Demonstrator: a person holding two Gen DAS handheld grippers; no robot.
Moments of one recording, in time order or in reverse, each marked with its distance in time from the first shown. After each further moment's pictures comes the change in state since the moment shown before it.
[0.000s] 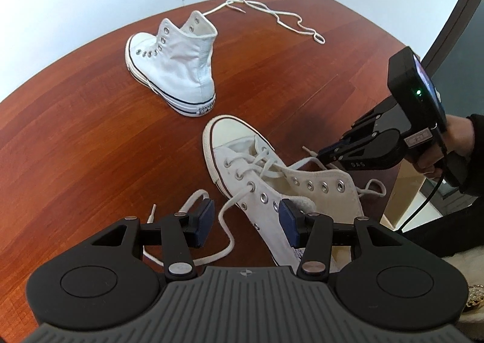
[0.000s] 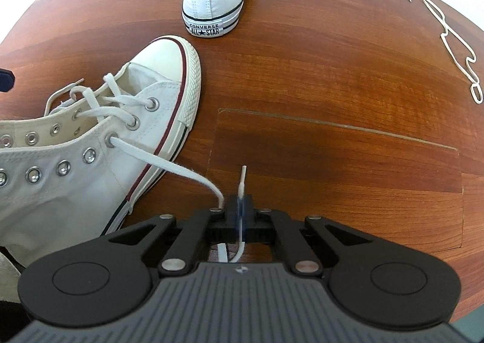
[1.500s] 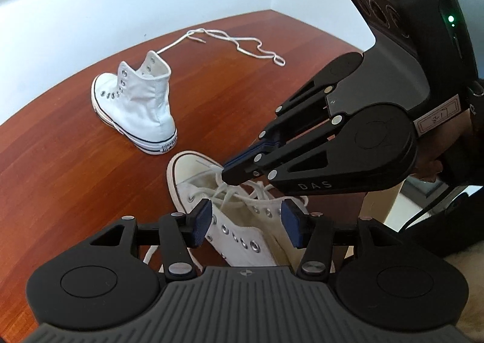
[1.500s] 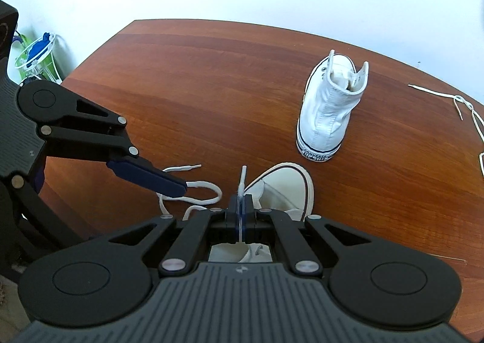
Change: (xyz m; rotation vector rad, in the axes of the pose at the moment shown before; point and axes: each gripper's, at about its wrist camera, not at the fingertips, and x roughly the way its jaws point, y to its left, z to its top) left arm -0.011 -0.024 0.007 0.099 -0.088 -0.065; right arm -0.071 0.090 0.058 -0.211 -0.202 0.169
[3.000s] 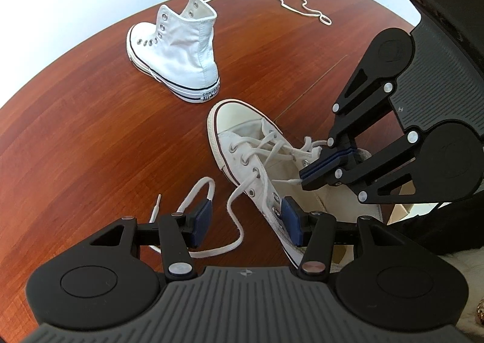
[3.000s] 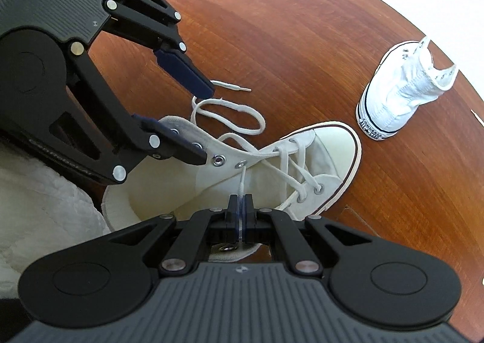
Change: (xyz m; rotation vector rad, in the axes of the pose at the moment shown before) left arm 0.016 0.017 -0.013 -0.063 0.140 0.118; right arm 0.031 0.021 -0.017 -0.367 0.263 0.111
